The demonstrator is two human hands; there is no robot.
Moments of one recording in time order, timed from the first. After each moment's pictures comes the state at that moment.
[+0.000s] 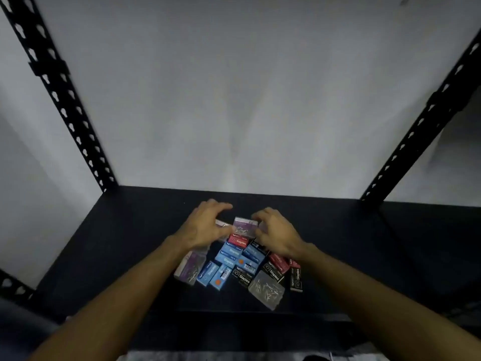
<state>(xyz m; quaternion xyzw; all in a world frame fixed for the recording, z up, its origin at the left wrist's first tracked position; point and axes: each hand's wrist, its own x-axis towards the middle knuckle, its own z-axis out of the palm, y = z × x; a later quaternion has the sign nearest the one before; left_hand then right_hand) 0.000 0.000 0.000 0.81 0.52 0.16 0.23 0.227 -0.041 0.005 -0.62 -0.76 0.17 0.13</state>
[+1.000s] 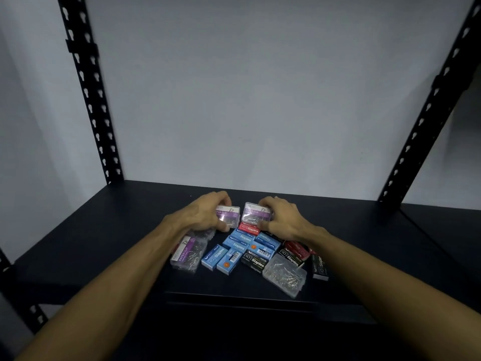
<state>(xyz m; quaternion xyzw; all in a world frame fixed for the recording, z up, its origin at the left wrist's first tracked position) -0.019 0.004 -0.035 0.81 0.52 0.15 0.24 0.218 -0.027 -0.041 -0.60 -0.77 0.10 0.17</state>
